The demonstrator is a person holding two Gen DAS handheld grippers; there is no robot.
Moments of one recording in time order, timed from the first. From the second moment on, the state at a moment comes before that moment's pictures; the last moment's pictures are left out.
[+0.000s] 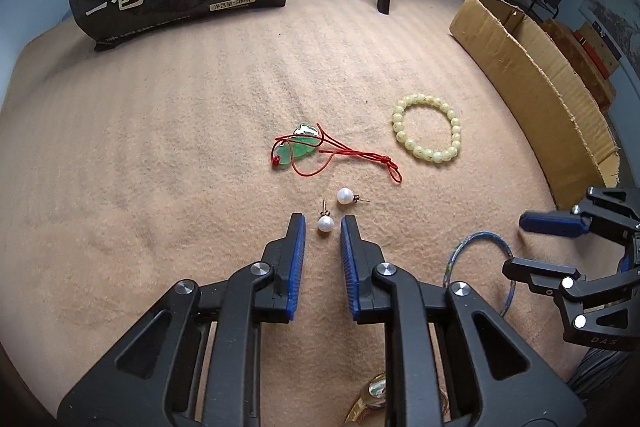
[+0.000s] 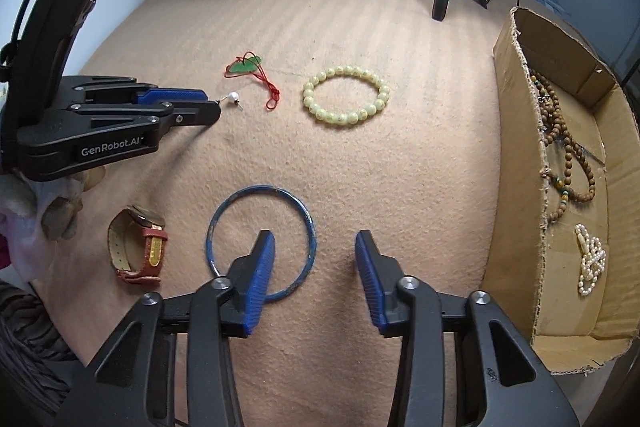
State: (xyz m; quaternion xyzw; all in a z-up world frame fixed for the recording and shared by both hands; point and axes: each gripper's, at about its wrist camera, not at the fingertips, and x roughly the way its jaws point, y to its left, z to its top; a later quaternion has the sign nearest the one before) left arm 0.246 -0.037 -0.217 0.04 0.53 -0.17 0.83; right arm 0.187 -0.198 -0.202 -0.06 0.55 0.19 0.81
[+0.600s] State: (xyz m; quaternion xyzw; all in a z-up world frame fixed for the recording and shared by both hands) left arm 0.245 -0.035 -0.218 0.04 0.53 -0.17 0.83; right arm 0.190 -0.192 -0.214 -0.06 0.56 0.19 0.80
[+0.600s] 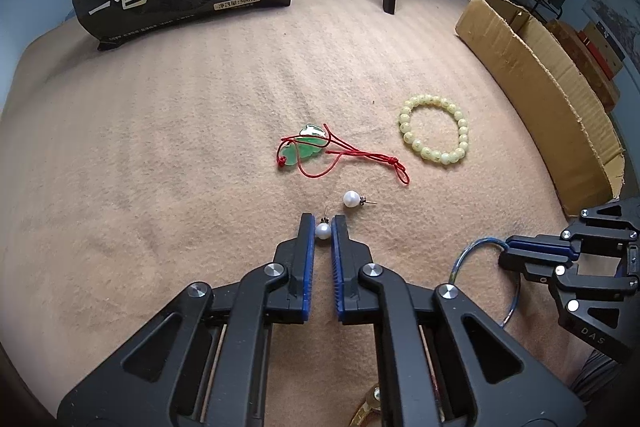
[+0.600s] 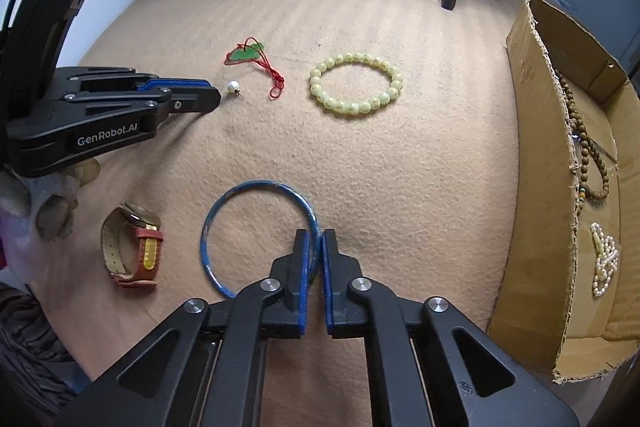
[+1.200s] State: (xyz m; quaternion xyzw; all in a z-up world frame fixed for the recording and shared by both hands) left arm 0.231 -0.027 -0.169 0.03 0.48 -0.15 0.86; right arm 0.181 -0.173 -0.158 -0.10 0.46 0.20 0.86
